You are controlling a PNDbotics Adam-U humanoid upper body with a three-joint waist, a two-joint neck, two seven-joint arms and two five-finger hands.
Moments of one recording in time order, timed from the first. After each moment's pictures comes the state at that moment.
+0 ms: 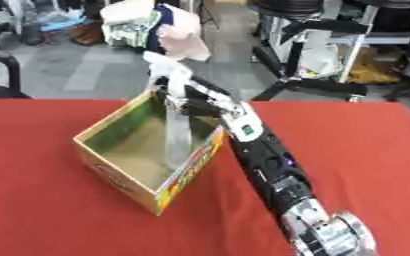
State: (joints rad) left arm -0.25 0.19 0.21 -1.88 0.37 -0.18 -0.42; right arm -0.92 -0.52 -0.09 -0.85 -0.01 -0.53 0.65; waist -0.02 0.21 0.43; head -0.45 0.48
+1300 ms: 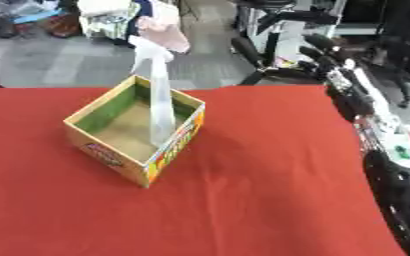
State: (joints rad) left arm -0.09 0.24 0.27 -1.86 0.26 -0.19 -0.39; right arm -0.30 -0.56 -0.32 -1.43 -0.51 -0.40 0.45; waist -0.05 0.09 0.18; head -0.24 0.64
